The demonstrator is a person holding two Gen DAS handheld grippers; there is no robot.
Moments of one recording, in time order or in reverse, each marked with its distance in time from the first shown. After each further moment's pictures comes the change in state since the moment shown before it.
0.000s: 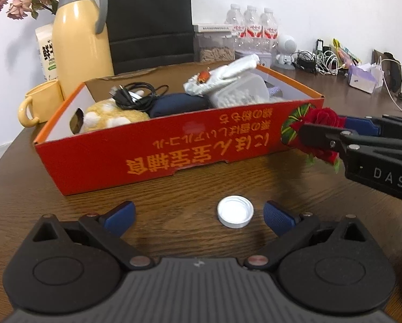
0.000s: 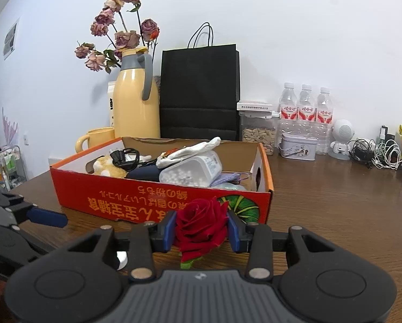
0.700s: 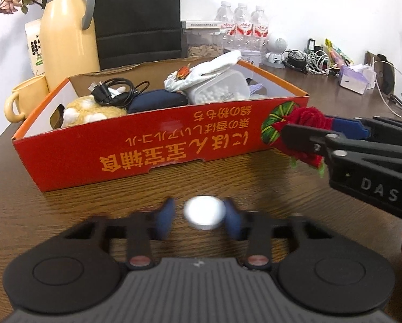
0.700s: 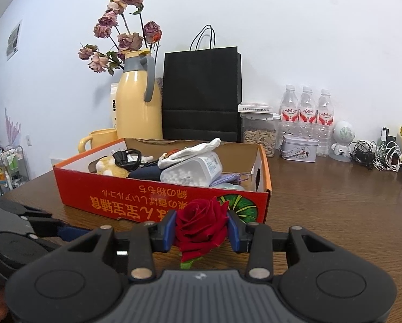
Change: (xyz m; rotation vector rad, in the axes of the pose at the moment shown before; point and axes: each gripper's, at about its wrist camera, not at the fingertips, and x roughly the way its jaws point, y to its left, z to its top) left arm 0.003 -0.015 0.000 -0.014 0.003 -0.050; right arm -0.005 -0.001 -0.003 -0.007 -0.007 0.011
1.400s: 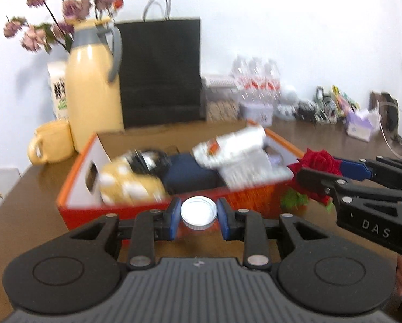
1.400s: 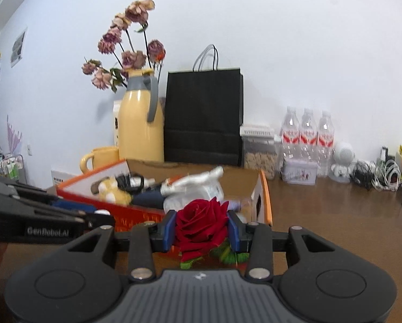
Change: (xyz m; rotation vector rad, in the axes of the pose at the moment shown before) left arm -0.038 0.033 0.044 -0.032 -0.207 0.049; right arm -0.005 0.006 0.024 -0.027 -0.085 -0.002
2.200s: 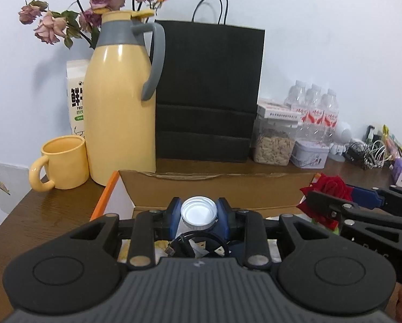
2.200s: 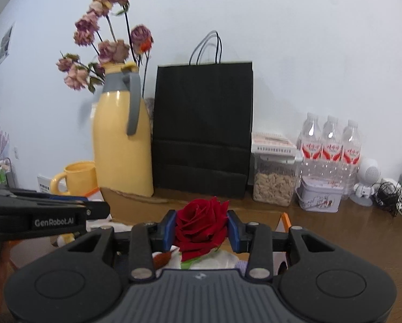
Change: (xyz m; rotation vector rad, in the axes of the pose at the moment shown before) left arm 0.102 0.057 0.061 -0.127 -0.026 0.108; right arm 0.139 0.000 0.063 0.003 0.052 -0.015
